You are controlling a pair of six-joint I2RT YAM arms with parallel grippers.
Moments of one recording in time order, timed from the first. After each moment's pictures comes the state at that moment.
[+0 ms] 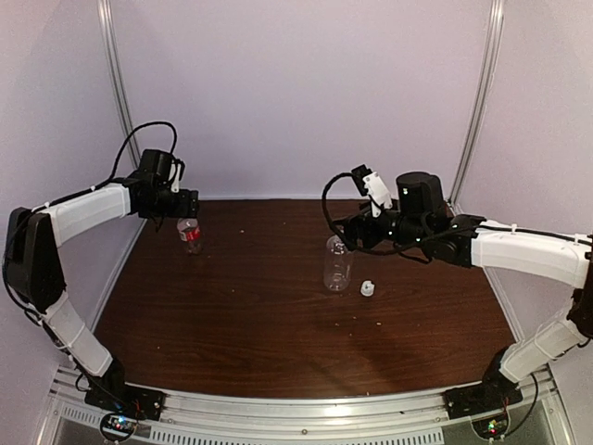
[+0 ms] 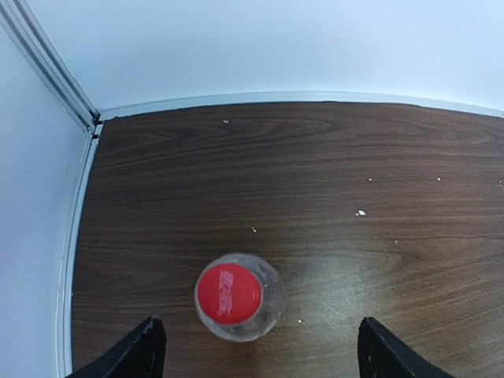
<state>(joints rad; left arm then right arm) -0.26 1.61 1.28 -0.37 -0.16 -0.13 0.74 1.40 1.03 0.02 0.02 0.06</state>
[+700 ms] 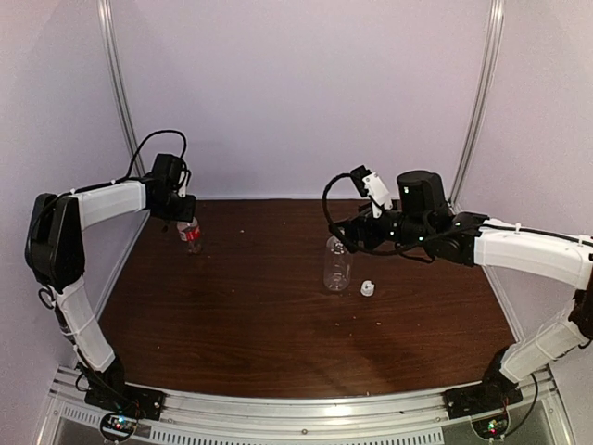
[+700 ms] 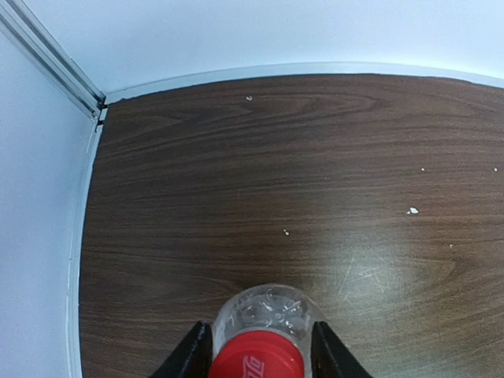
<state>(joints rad) -0.23 1.82 1.40 -0.40 -0.21 -0.09 0.74 1.38 1.04 -0.03 -0.01 0.07</state>
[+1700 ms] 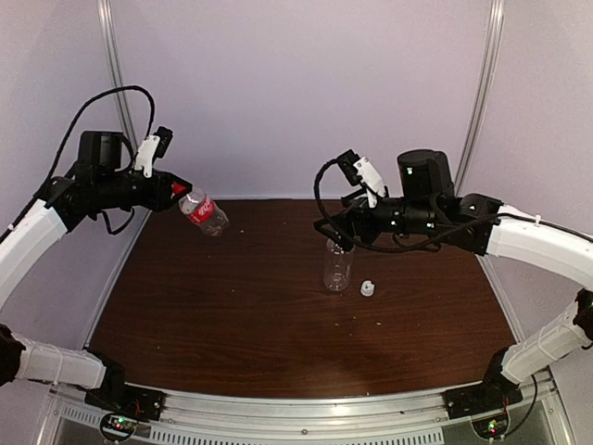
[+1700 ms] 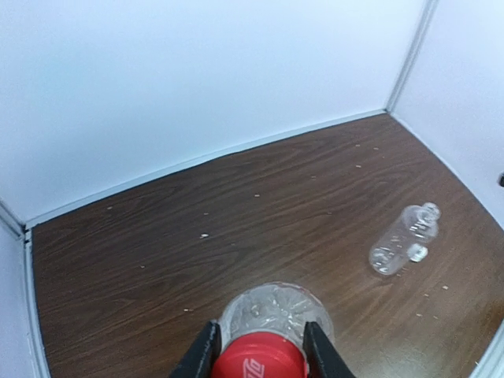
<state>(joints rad) -0.35 1.18 1.26 -0.54 0.19 -0.02 0.84 1.35 1.20 -0.21 -0.10 0.05</state>
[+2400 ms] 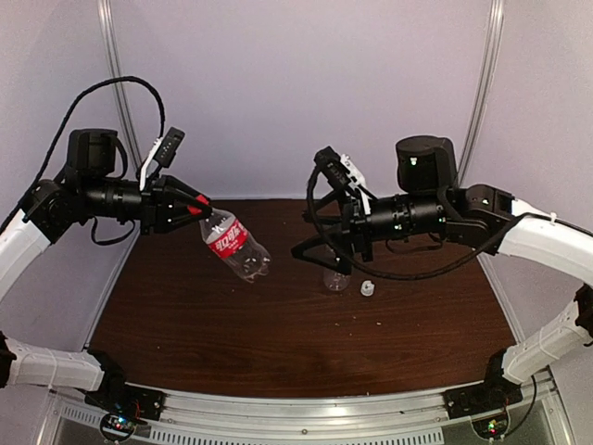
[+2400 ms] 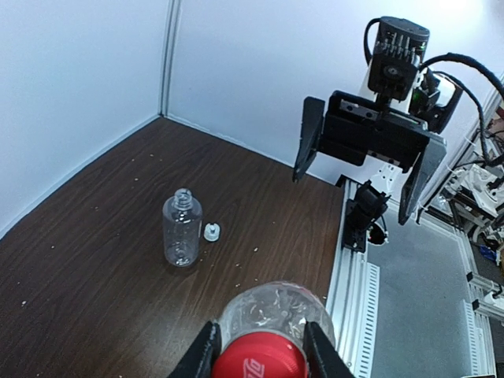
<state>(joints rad) -0.52 1.06 1.28 -0.63 0.75 0.04 0.99 1.34 1.35 -0.30 -0.43 0.04</state>
